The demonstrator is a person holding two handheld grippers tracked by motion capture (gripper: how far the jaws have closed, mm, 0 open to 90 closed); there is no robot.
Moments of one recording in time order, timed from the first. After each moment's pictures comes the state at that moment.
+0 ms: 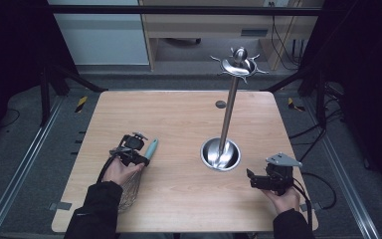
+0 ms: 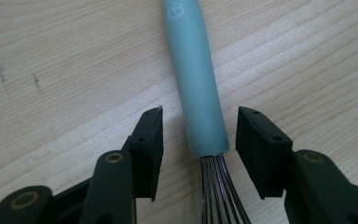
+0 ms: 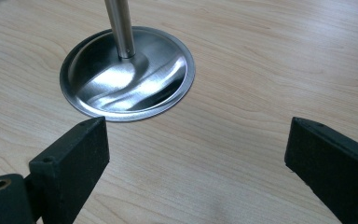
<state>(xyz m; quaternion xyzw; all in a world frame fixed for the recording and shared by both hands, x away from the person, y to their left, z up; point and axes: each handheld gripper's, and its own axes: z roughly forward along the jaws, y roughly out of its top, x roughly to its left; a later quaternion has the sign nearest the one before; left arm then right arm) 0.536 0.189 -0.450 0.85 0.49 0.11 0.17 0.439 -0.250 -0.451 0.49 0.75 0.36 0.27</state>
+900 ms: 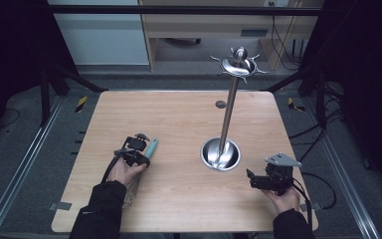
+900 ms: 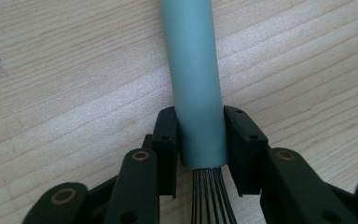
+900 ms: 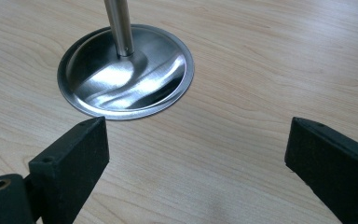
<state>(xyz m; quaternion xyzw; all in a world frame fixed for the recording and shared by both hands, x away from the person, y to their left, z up) 0.545 0.185 -0.466 0.83 0.53 0.08 0.15 0.439 -0.249 -0.452 0.49 0.75 0.35 0.27</state>
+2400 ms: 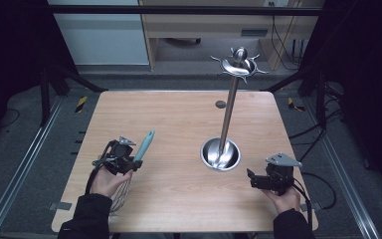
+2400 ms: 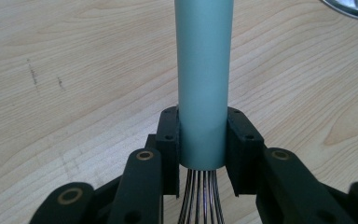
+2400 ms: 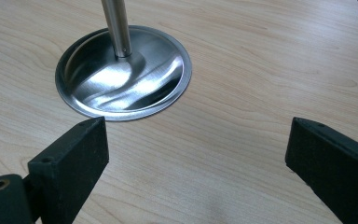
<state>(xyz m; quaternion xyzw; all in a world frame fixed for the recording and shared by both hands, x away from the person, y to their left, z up) 0.484 0.214 -0.416 0.82 0.47 0.15 0.27 0.438 -0.250 -0.451 0.49 0.75 0.35 0.28</state>
